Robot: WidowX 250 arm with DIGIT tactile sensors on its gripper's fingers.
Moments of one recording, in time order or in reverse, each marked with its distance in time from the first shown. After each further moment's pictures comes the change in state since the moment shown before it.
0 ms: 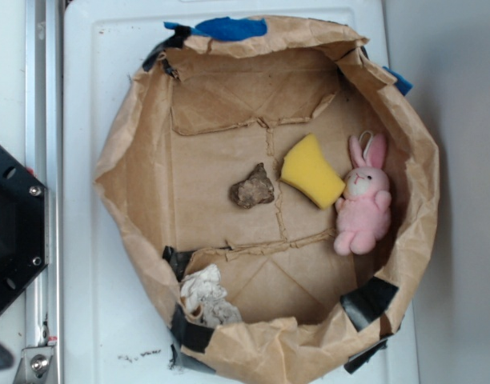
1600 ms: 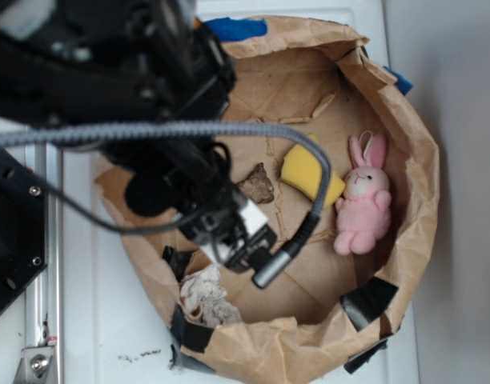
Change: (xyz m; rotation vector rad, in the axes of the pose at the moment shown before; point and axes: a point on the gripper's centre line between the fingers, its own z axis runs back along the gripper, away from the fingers) arm 0.093 0.004 -0.051 -0.141 -0.136 0.661
